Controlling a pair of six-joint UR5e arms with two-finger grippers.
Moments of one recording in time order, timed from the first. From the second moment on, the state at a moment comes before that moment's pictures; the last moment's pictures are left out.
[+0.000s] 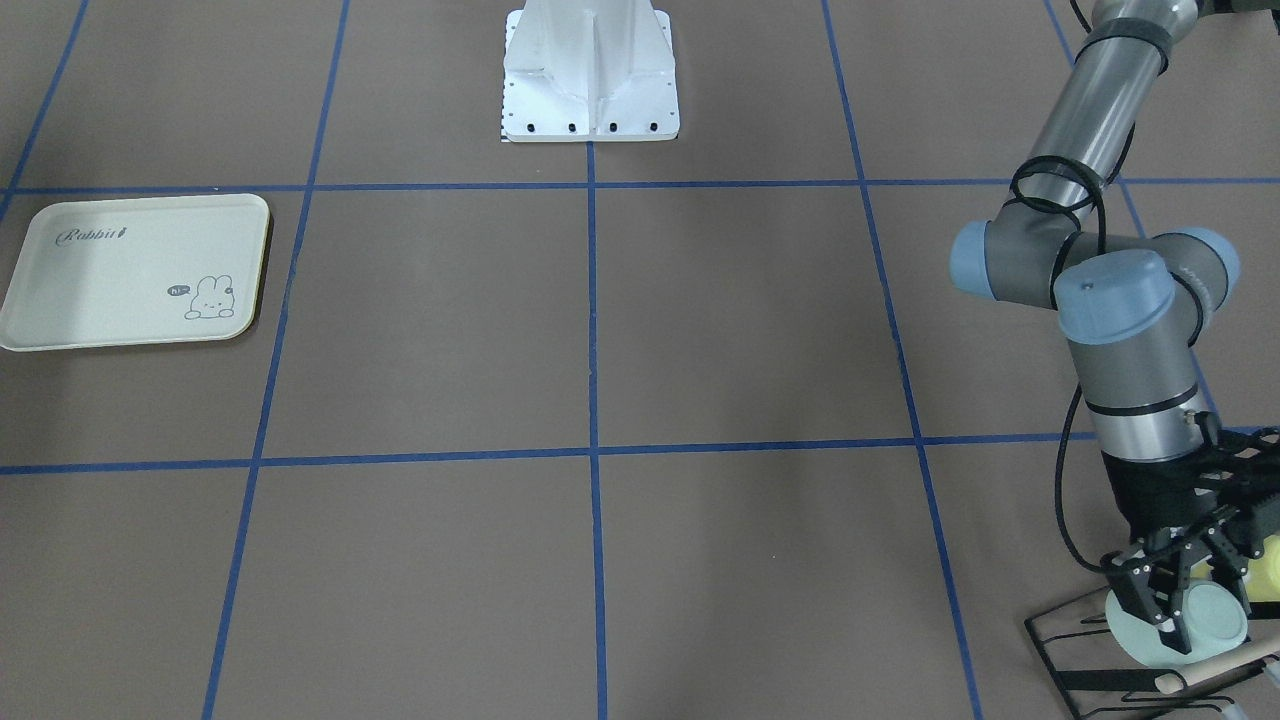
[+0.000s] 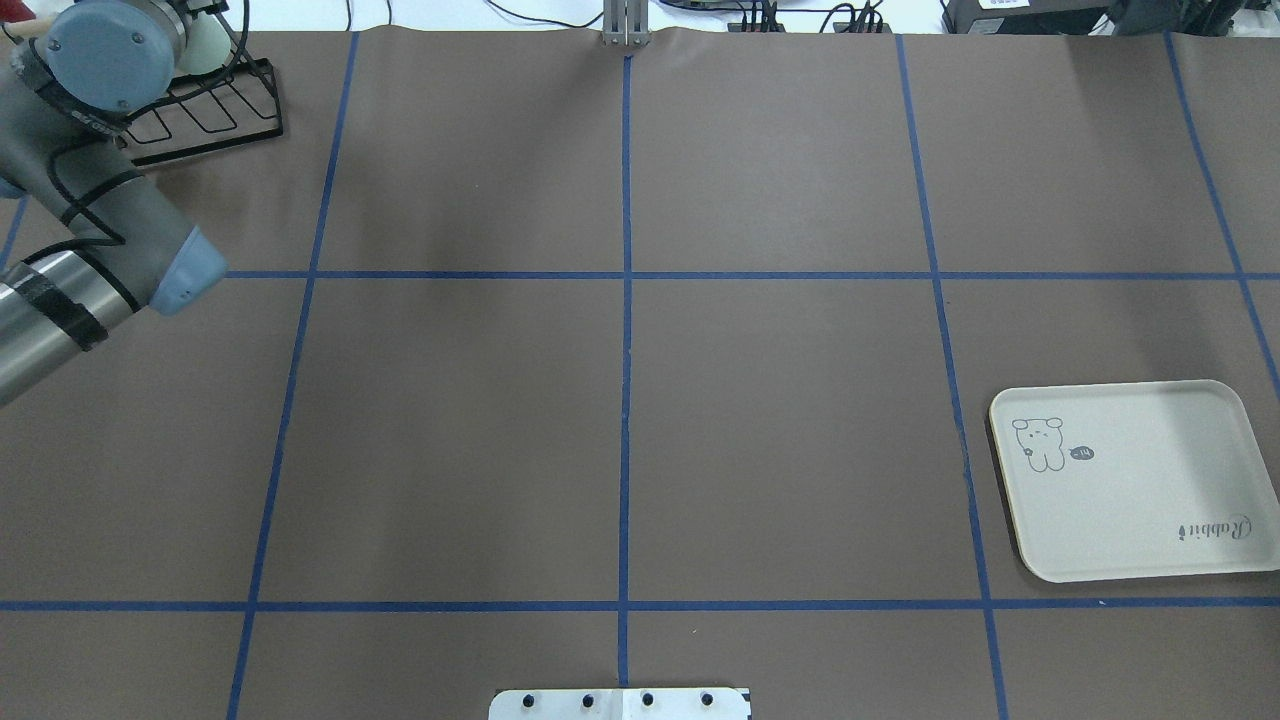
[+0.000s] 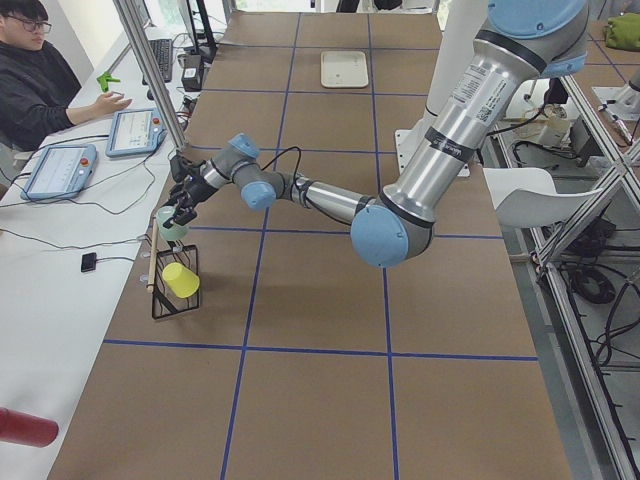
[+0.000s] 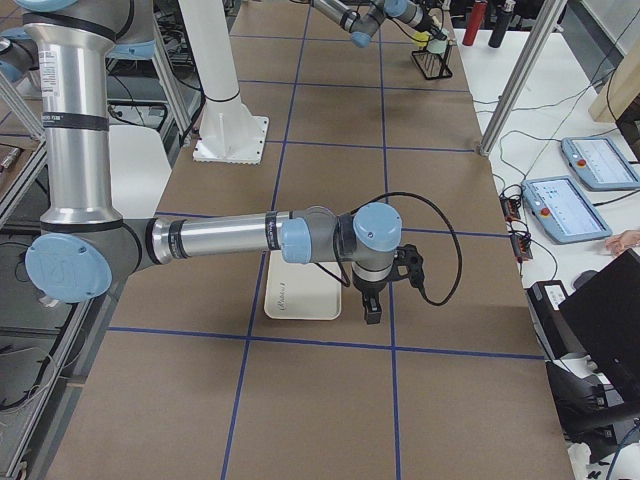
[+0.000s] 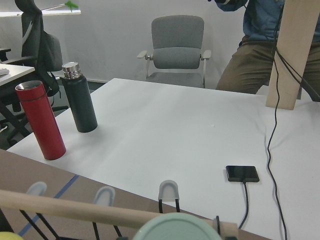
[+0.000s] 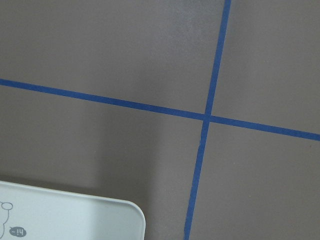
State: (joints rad) left arm -1.01 -2.12 -1.26 -2.19 -1.22 -1.18; right arm 1.55 -1.58 1.72 -1.61 2.39 -0.09
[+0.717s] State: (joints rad) left arm -1.06 -2.09 -1.44 -2.16 -1.23 -1.15; right arm 1.55 -1.56 1.72 -1.62 2.40 -0.09
